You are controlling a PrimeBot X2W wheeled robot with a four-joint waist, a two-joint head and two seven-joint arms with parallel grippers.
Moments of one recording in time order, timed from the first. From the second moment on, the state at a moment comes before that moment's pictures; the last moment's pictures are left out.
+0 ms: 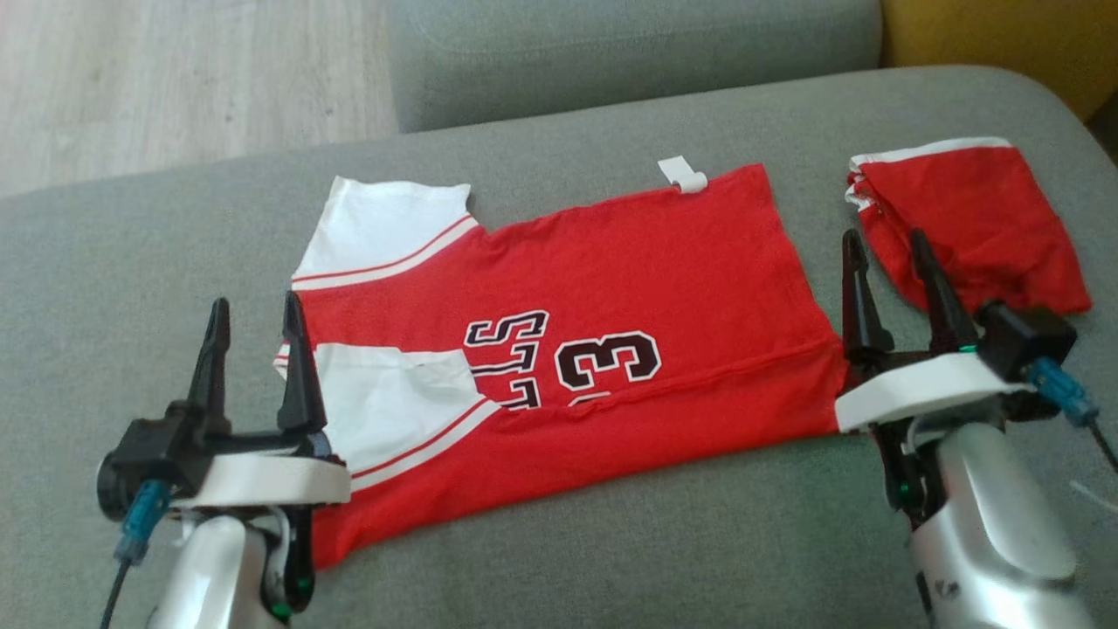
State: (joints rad) left arm -0.19 0.15 -0.16 0.27 -0.36 0.03 -0.25; right arm -0.35 -0.08 0.08 0.51 0.28 0.13 -0.25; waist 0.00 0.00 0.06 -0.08
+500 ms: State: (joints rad) left arm -0.34 0.13 -0.13 0.46 -0.23 -0.07 -0.24; right arm -0.30 -0.06 0.07 0.38 0.27 0.13 -0.25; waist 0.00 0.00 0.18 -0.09
